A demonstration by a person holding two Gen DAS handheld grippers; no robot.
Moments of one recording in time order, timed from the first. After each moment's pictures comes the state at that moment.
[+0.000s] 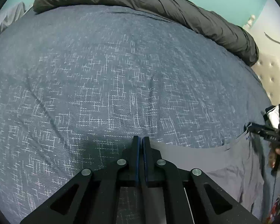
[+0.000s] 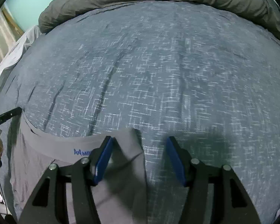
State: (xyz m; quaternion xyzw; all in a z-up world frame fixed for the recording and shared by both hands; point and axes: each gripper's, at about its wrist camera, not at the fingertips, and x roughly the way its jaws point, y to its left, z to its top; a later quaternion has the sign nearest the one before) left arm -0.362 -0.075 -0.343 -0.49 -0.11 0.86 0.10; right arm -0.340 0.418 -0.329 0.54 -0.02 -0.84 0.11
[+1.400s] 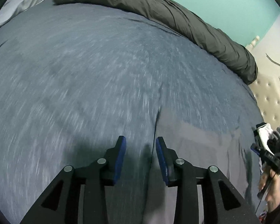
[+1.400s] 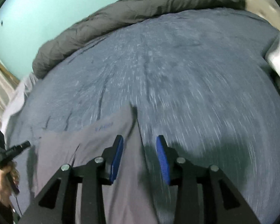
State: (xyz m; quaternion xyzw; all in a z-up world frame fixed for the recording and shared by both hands) left arm -0.325 -0.091 -0.326 -0.47 -0.17 0.86 0.08; right arm -0.263 0.459 -0.302 0.45 -0.19 -0.87 0.05
